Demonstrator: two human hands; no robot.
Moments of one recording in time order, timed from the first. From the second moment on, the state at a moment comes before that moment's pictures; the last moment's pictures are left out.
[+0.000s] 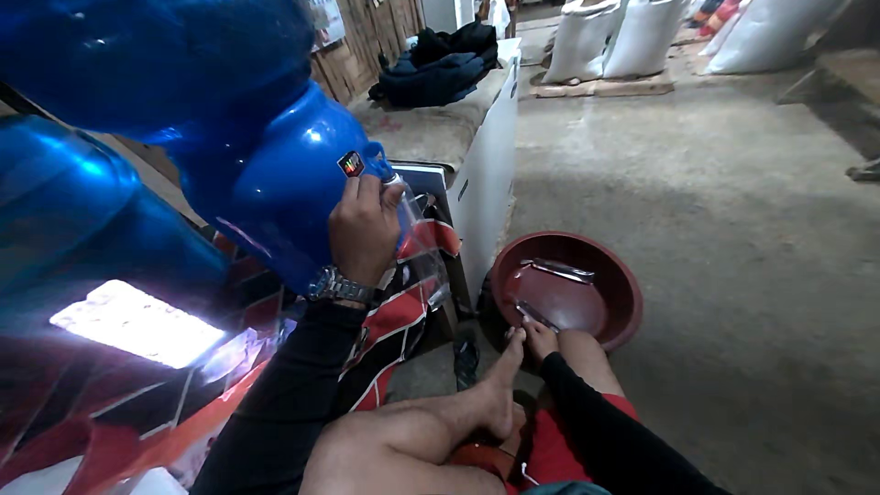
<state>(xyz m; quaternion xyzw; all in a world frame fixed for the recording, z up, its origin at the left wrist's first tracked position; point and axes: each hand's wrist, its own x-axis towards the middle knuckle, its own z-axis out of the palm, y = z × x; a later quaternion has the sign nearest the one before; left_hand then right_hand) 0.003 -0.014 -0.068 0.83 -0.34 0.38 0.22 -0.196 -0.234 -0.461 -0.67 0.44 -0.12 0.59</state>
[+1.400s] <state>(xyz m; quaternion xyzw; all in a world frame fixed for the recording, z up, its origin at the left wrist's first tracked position) 0.002 -0.003 -0.055 0.82 -0.37 0.33 0.29 -0.213 -0.253 -0.456 -0.62 0.41 -0.04 0.67</state>
